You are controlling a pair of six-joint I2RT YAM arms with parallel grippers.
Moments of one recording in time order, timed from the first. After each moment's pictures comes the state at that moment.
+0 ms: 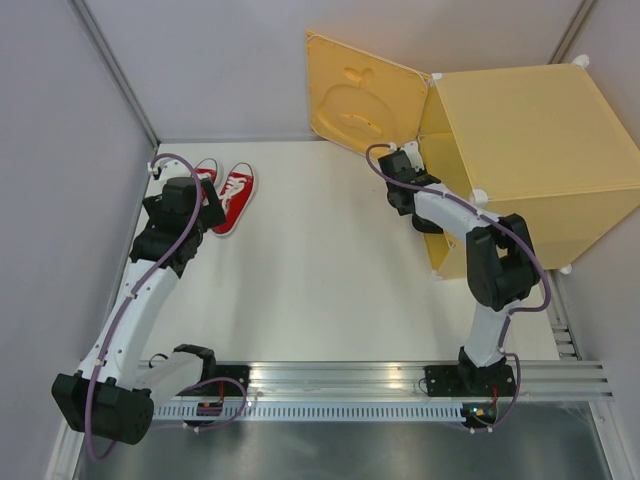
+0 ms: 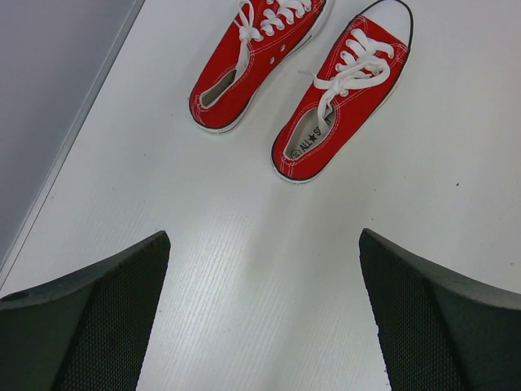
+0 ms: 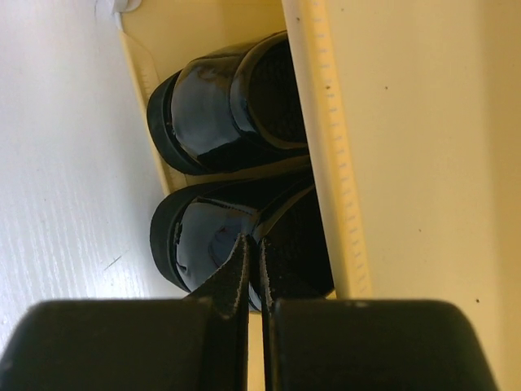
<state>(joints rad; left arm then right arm) -0.20 1.05 1.06 -0.63 -0.49 -0.34 0.40 1.87 1.39 -0.44 0.78 0.07</state>
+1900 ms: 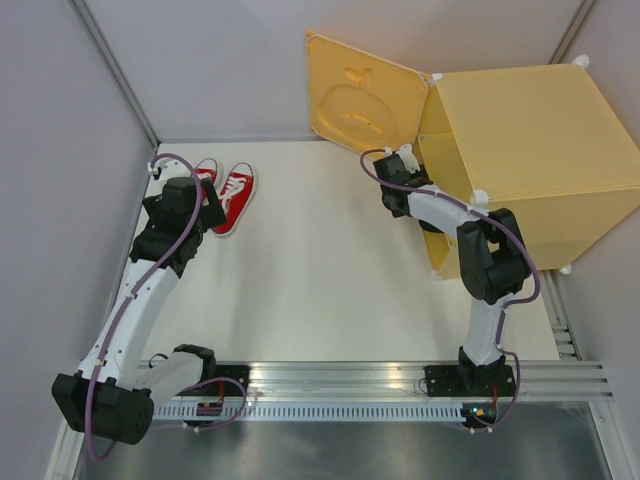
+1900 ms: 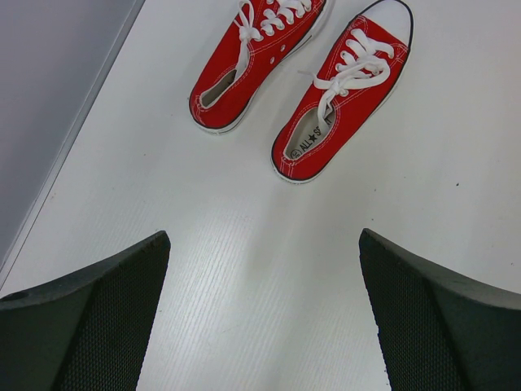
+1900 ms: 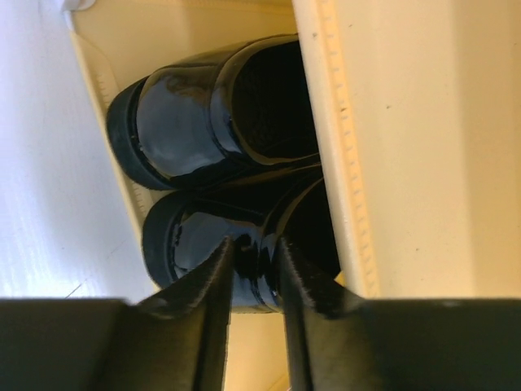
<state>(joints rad) -0.20 1.05 1.06 -0.63 -0.49 -0.34 0.40 1.95 1.39 -0.37 0.93 -0.01</state>
